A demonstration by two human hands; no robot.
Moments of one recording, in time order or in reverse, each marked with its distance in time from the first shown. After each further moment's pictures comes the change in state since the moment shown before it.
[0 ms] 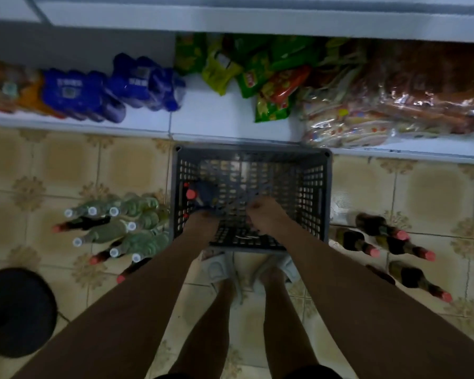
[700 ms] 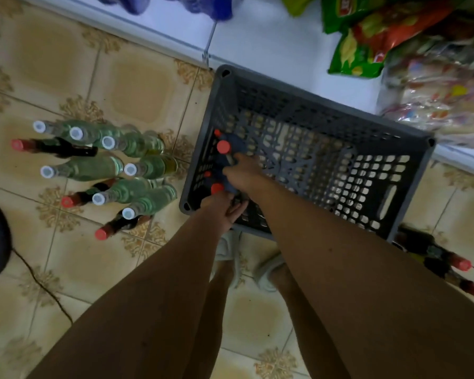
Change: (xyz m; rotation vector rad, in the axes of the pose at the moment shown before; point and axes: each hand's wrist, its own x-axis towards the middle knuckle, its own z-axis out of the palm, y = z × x) left_hand 0.138 -0.098 0.028 -1.237 -0.082 -0.469; right_hand 0.140 -0.042 0.133 -0.152 -0.096 -0.021
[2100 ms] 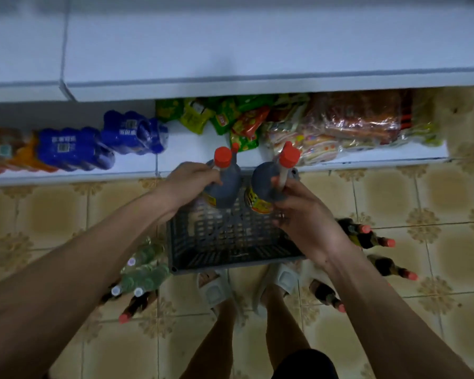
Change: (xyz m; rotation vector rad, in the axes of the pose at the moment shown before) left_hand -0.343 0.057 0.119 1.388 -0.350 0.873; right_hand -0.359 0.014 -0.163 1.215 0.284 -0.408
